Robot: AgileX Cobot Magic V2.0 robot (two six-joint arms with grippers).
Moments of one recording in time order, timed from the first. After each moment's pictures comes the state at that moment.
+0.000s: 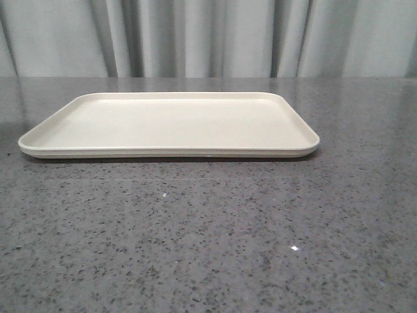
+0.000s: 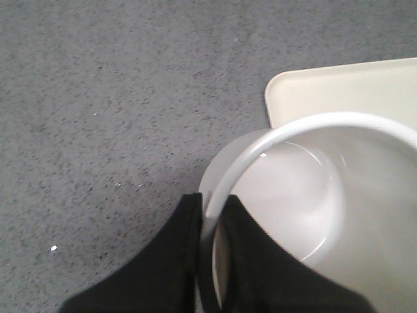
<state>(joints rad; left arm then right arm) 0.01 1.13 -1.38 -0.15 1.12 0.08 0.07 0.50 -0.84 0.71 0.40 -0.78</state>
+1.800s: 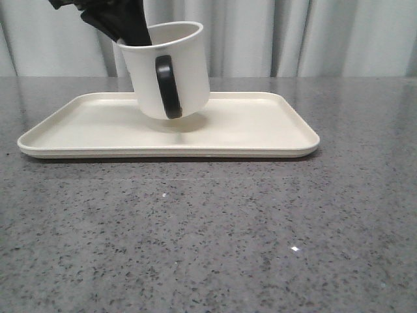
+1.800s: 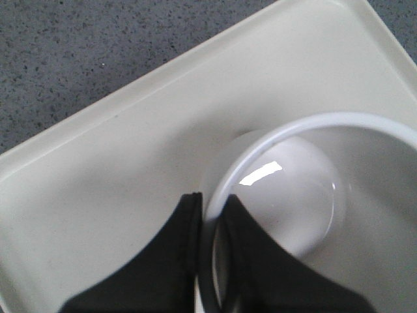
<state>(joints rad) -0.42 1.78 -1.64 -0.25 0.94 0.16 0.07 0.50 -0.84 0.71 0.41 -0.78</state>
